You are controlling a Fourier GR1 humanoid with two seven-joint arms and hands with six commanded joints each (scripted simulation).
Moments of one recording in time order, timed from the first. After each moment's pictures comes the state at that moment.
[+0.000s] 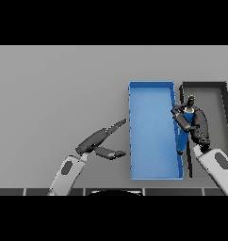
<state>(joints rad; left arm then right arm) -0.16 0.01 -0.41 -1.63 -0.17 -0.39 0.10 -0.24 -0.85 0.40 -1.86 -0.57 -0.65 0.58</state>
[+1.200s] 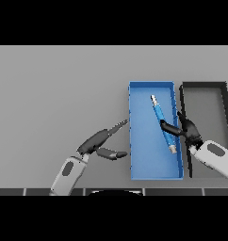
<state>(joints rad) -0.15 0.00 -0.42 -1.63 -0.18 -0.38 0.12 -0.67 -1.15 1.10 -1.69 -0.91 -0.60 0.61</state>
